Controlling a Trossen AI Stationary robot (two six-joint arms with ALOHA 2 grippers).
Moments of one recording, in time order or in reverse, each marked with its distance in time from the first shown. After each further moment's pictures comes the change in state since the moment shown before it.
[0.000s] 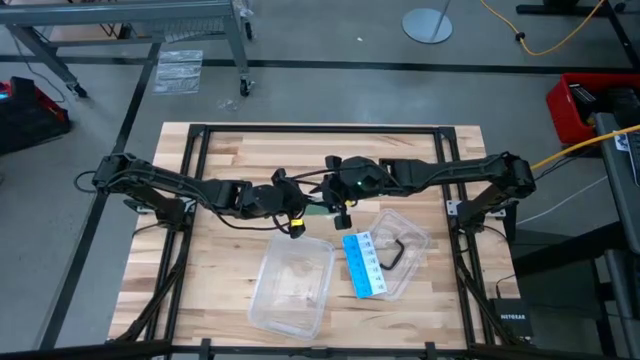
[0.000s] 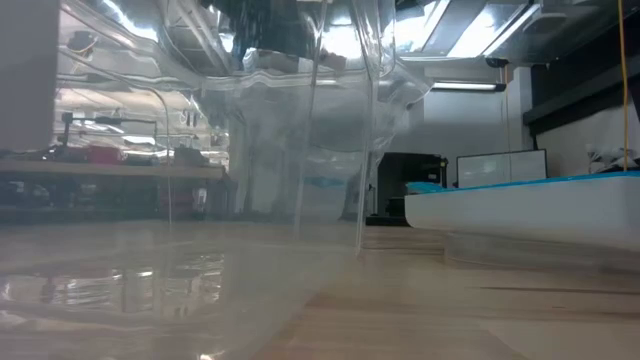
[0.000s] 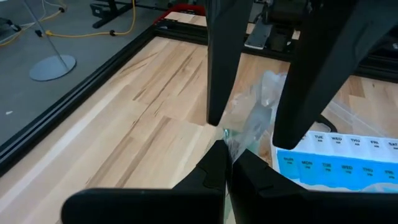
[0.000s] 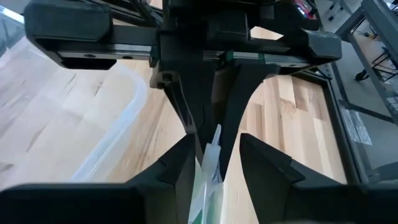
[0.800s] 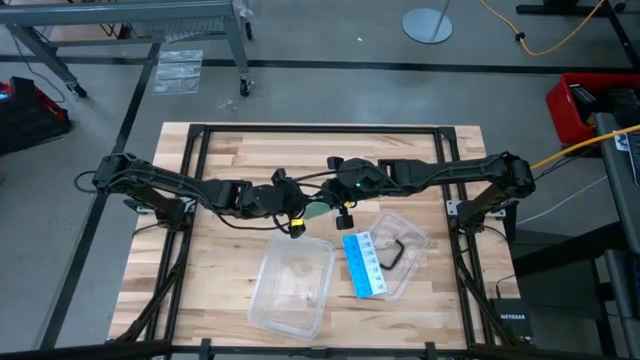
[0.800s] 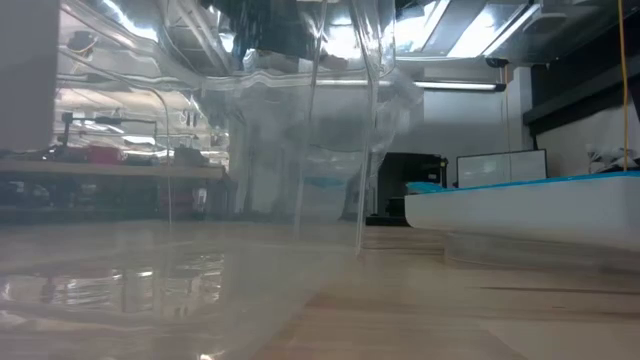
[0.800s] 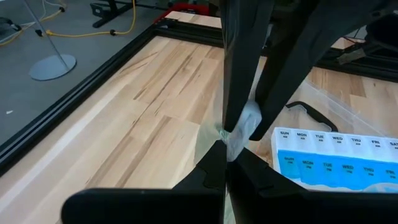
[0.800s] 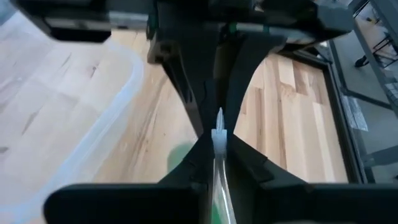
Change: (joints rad) left arm 0.000 0.000 0.000 -0.001 0.000 0.000; right arm 0.000 0.000 0.000 -0.060 0.034 0.000
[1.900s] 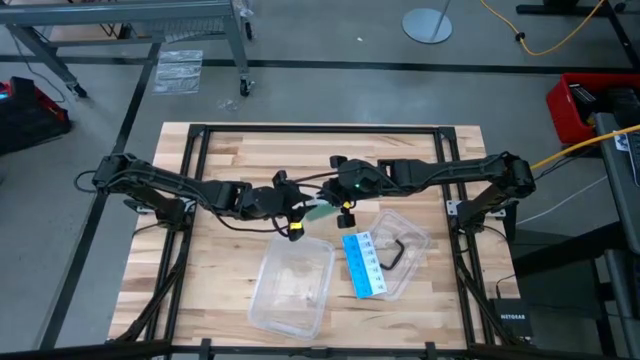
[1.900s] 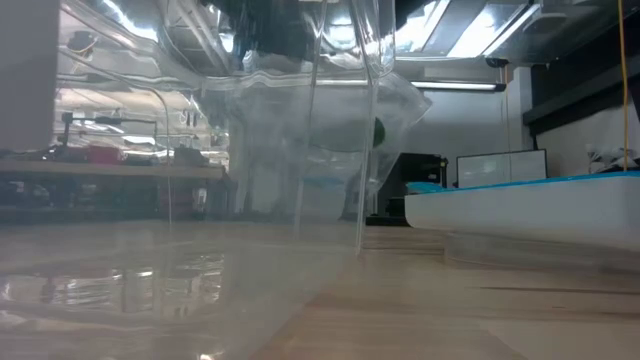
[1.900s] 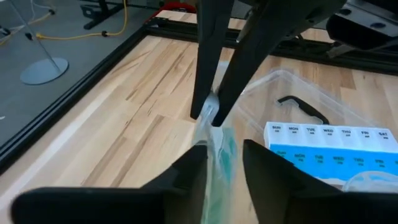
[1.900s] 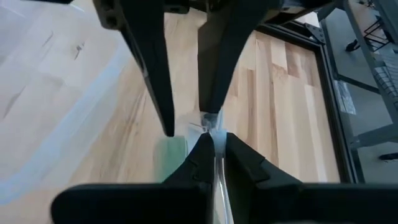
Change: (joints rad) left arm -0.011 0.000 0.000 -0.002 0.020 0.022; right arm 0.000 0.000 0.000 -0.053 0.052 0.000
